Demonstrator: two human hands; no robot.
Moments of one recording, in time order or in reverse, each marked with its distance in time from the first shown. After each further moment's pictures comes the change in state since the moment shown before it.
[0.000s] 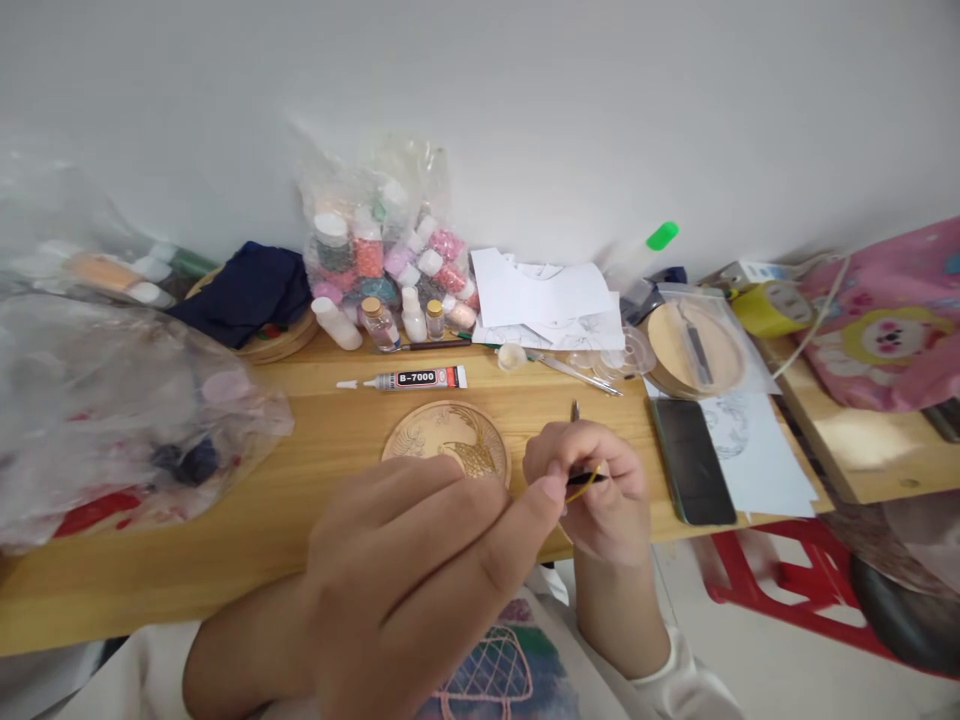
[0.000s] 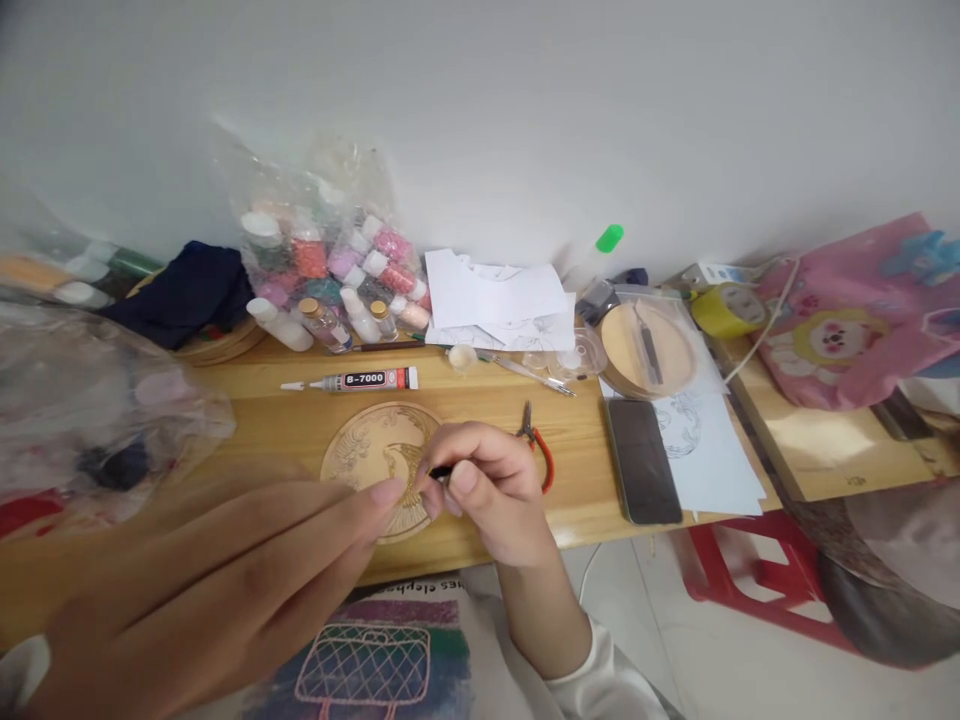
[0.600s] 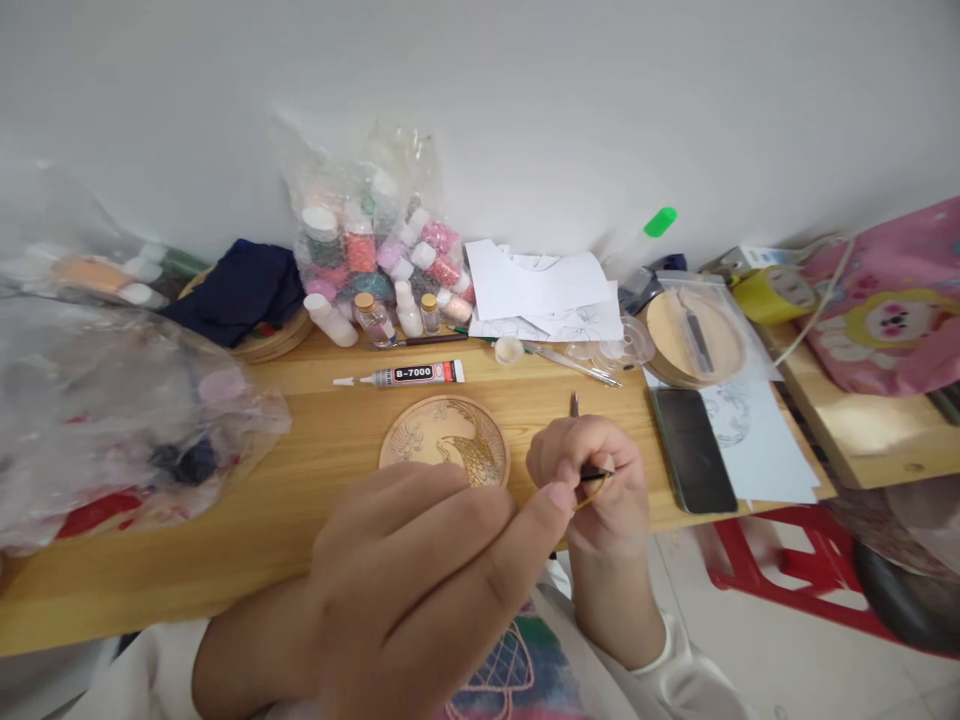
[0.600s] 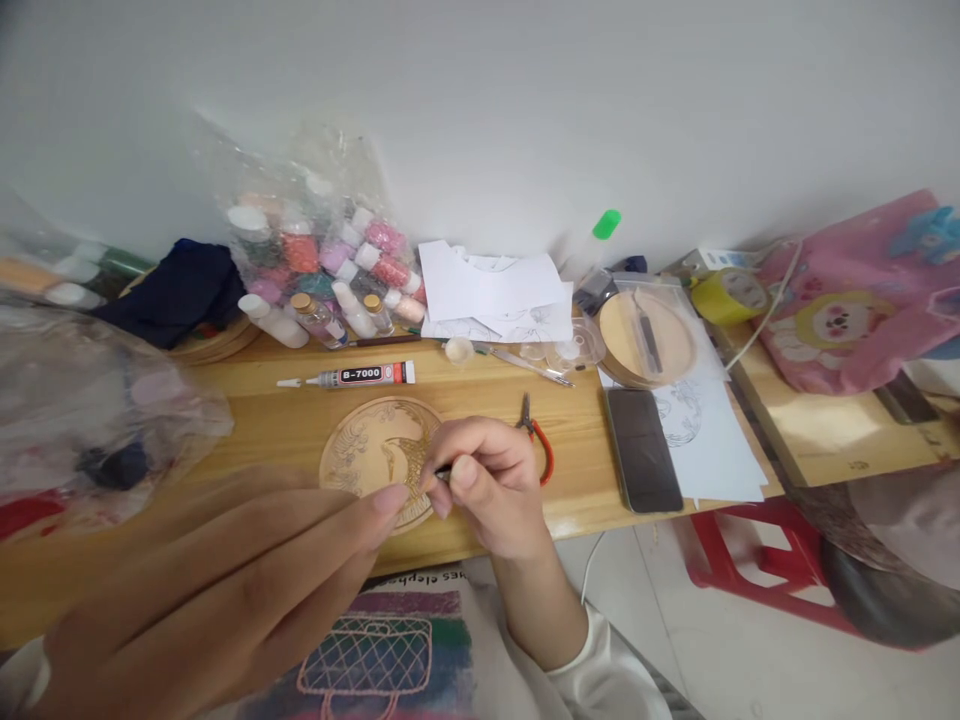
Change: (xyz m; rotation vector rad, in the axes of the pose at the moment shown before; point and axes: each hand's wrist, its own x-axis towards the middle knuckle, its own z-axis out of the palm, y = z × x) left_hand 0.008 0.007 0.000 -0.073 0.039 -0.007; right_hand 0.001 -0.001 0.007 0.069 0.052 -0.034
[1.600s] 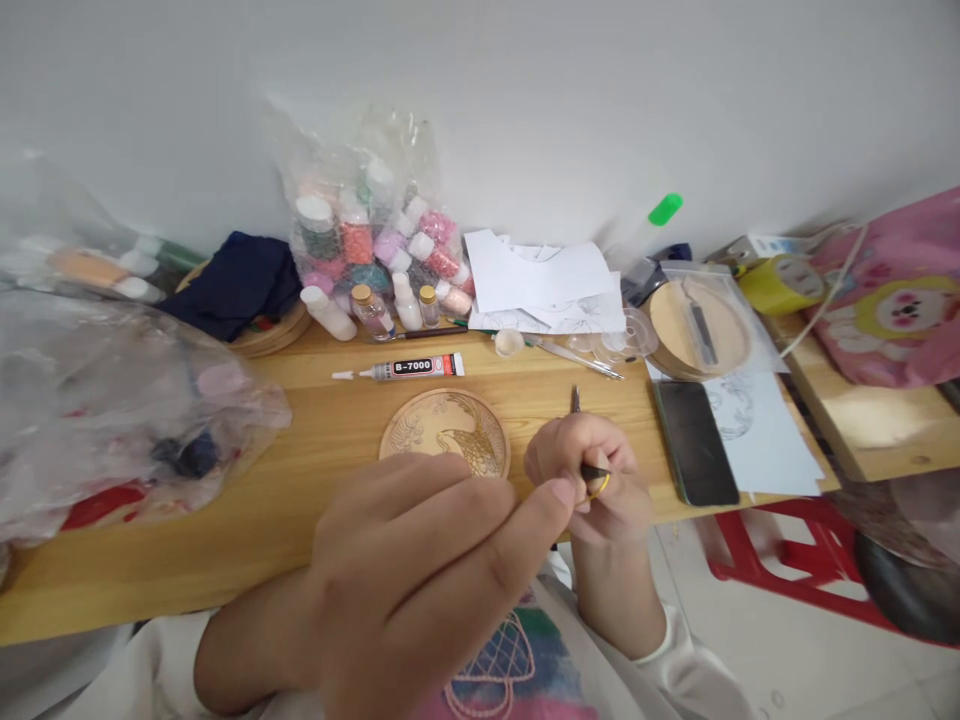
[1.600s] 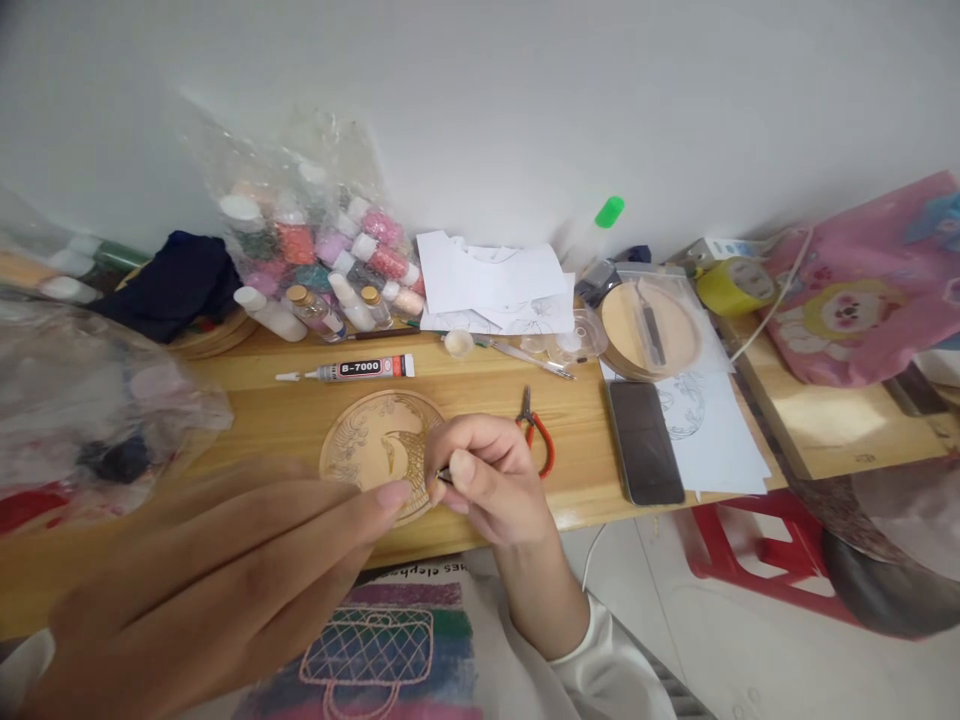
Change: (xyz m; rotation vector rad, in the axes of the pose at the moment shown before) left_hand -0.004 -0.003 0.004 0.055 0.001 0.018; right_hand 0.002 -0.003 -0.003 0.004 0.000 0.177
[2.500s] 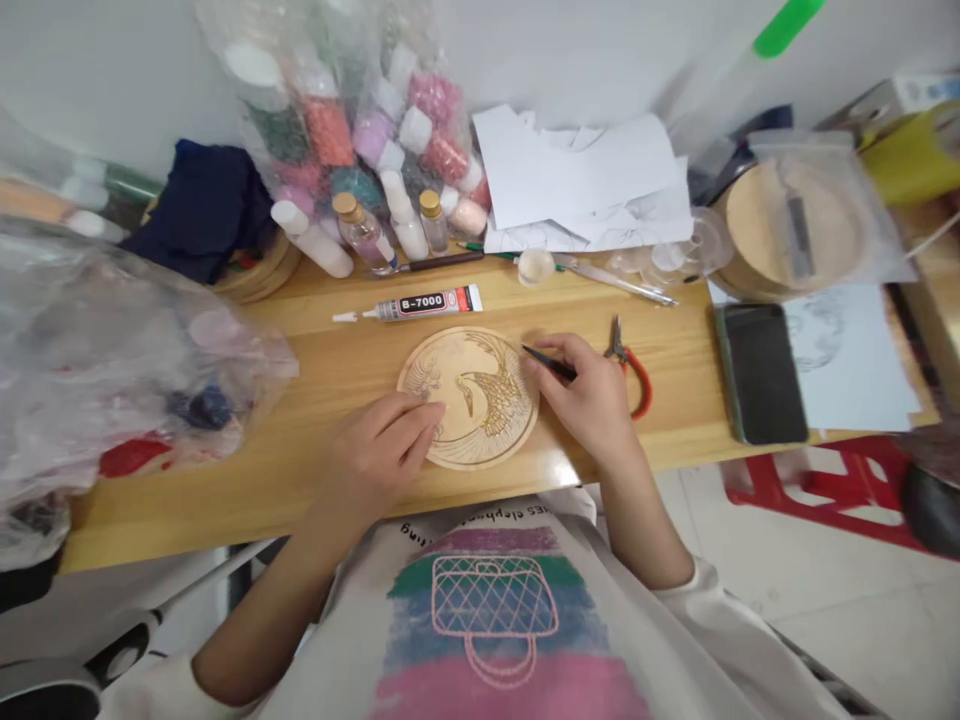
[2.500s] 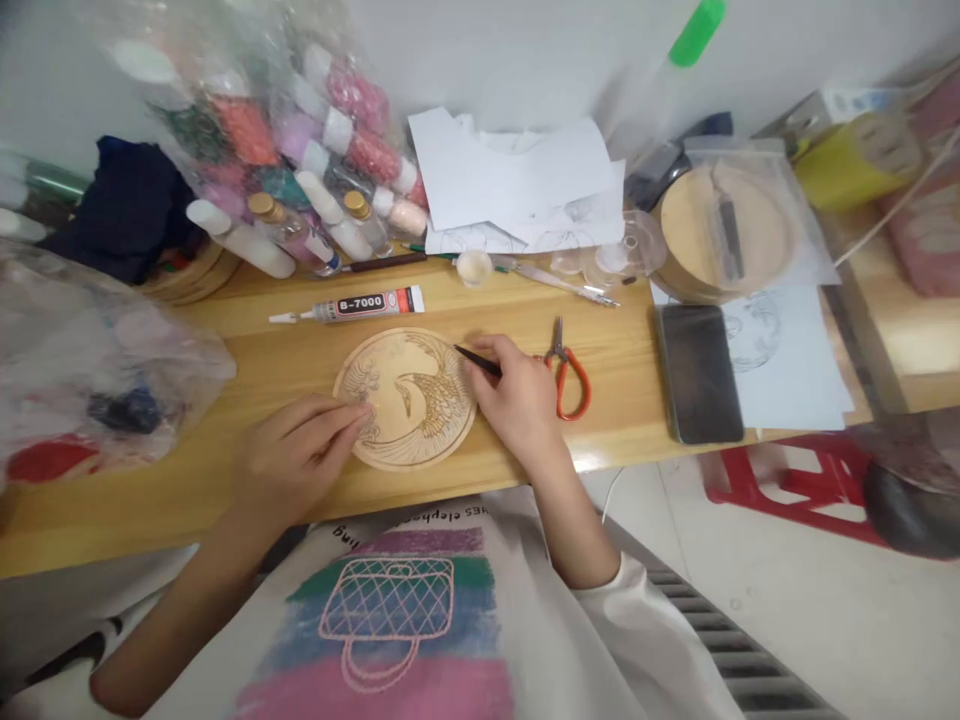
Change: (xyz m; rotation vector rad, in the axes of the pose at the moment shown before) left_hand -0.099 -0.051 0.062 0.221 -0.041 -0.240; right_hand -0.004 0.058 -0.056 -1.307 0.308 0.193
